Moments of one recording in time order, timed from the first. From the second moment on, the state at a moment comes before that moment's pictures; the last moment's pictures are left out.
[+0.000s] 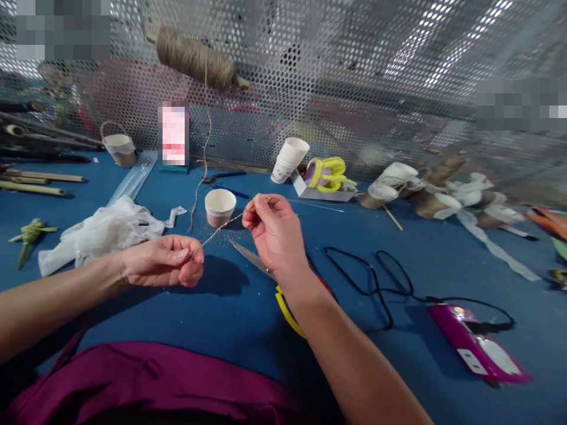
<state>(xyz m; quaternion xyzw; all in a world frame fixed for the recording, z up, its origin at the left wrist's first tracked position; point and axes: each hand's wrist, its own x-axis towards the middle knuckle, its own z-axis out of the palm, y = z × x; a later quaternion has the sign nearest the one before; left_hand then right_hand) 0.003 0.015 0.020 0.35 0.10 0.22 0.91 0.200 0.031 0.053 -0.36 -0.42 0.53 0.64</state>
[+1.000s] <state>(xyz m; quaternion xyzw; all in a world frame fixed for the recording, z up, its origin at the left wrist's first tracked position) -0.002 0.021 0.031 0.53 0.23 0.20 0.79 0.200 0.030 0.054 -0.38 -0.43 0.50 0.65</state>
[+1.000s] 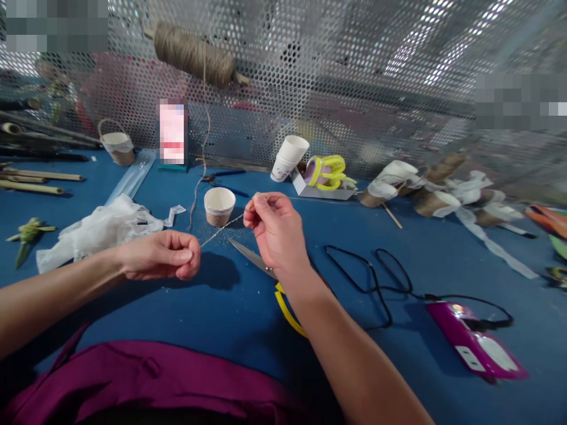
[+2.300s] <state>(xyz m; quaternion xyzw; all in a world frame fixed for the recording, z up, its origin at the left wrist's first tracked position) 0.004 0.018 0.033 0.87 0.39 0.23 0.21 0.194 0.026 0.050 -0.43 -0.45 0.42 0.66</state>
